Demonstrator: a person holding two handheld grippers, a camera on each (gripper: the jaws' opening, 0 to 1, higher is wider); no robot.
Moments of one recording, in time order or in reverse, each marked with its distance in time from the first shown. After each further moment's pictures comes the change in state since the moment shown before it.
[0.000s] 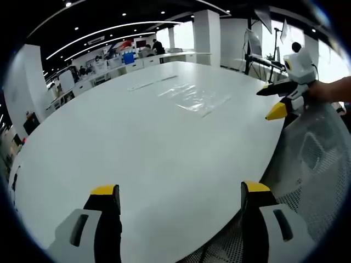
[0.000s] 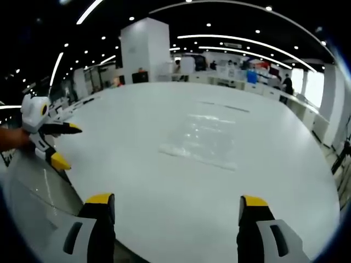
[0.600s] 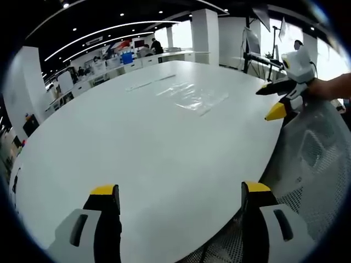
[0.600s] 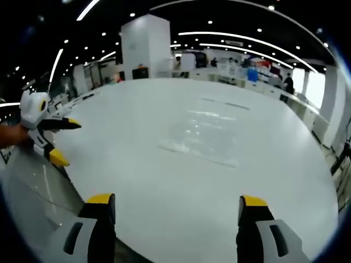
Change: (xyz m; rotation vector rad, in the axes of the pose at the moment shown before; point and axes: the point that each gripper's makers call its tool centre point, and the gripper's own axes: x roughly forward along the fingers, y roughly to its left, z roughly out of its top) left arm 0.000 -0.001 -0.001 0.011 0.005 -0.001; right arm 0.001 0.000 -0.006 -0.014 0.031 -0.001
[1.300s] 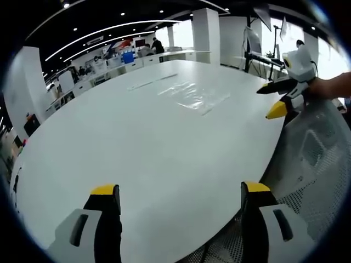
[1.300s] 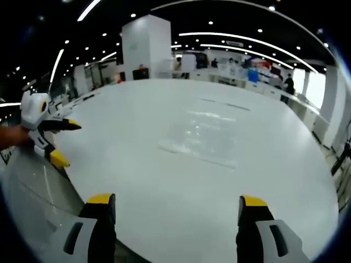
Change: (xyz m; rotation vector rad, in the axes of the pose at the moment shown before) left arm 0.000 0.001 -0.002 0.001 0.006 0.008; right arm -0.001 -0.001 0.002 0.003 -0.010 -0.001
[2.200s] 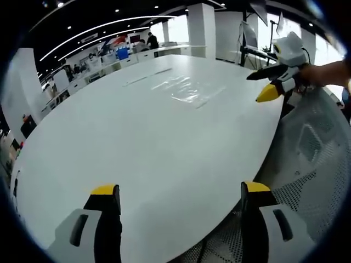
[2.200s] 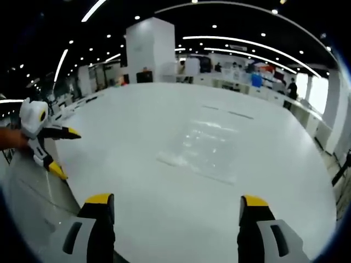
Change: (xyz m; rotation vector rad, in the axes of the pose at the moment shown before) left arm 0.002 -0.006 -0.008 0.026 0.051 -0.031; right arm 0.011 -0.011 0.031 -0.054 -0.022 0.034
